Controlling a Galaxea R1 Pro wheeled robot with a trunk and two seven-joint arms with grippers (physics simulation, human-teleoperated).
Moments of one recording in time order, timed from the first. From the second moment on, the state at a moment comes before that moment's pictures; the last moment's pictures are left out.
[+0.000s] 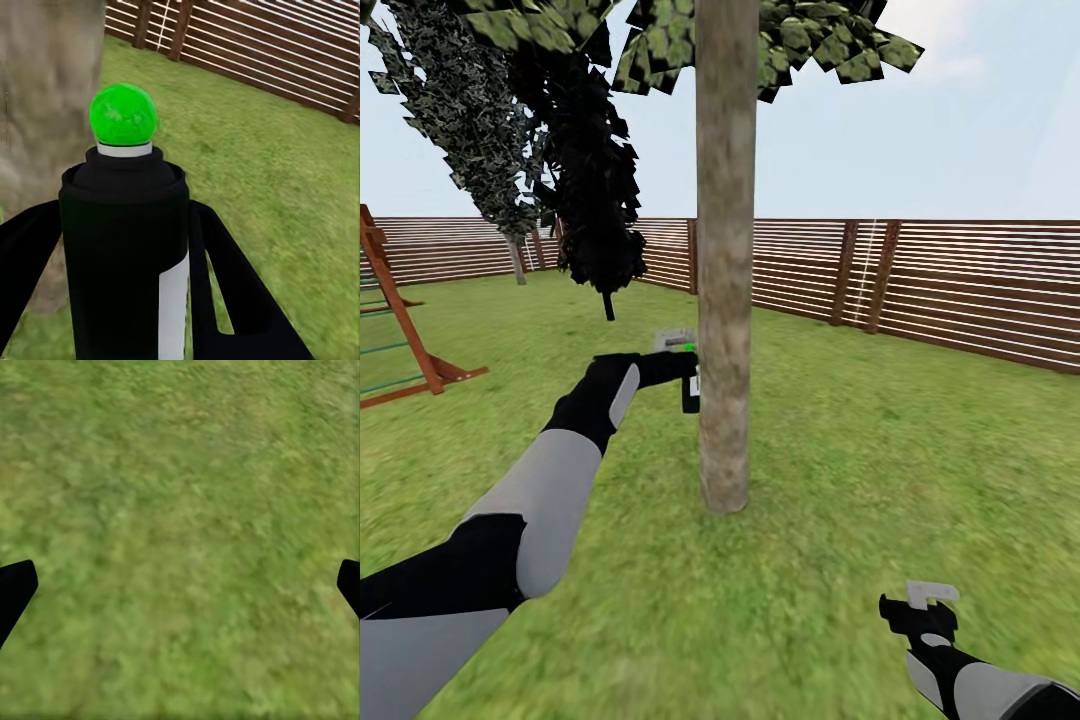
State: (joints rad) left arm -1.23 -0.17 0.11 -0.62 -0.02 0.53 -0.40; right arm -0.70 -0.14 0.52 0.06 -0.55 -0.30 -0.20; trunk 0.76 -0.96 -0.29
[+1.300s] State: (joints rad) left arm -1.23 -0.17 0.10 -0.60 -0.07 0.51 -0.16; right arm -0.70 -0.14 0.52 0.06 -0.55 -0.30 -0.20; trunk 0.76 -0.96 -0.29
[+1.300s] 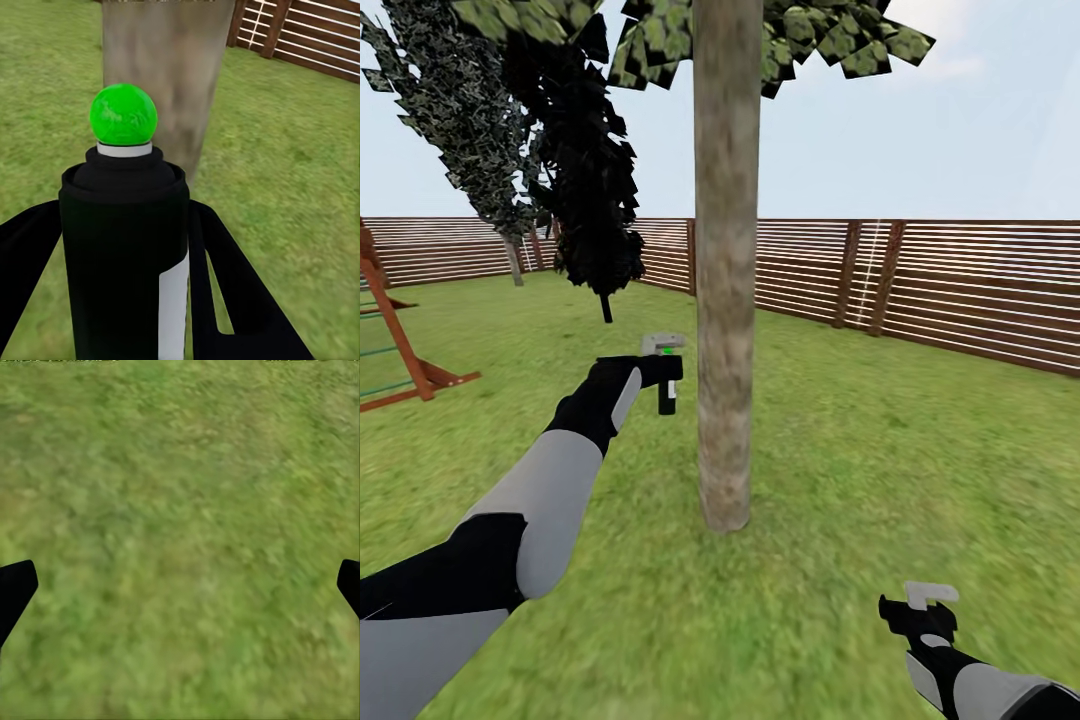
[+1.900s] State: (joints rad) left arm -1.23 -0.17 0.10 -0.60 -0.07 0.51 -0.19; right arm -0.70 -0.14 0.52 0.06 -0.55 -0.30 -0.20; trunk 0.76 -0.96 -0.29
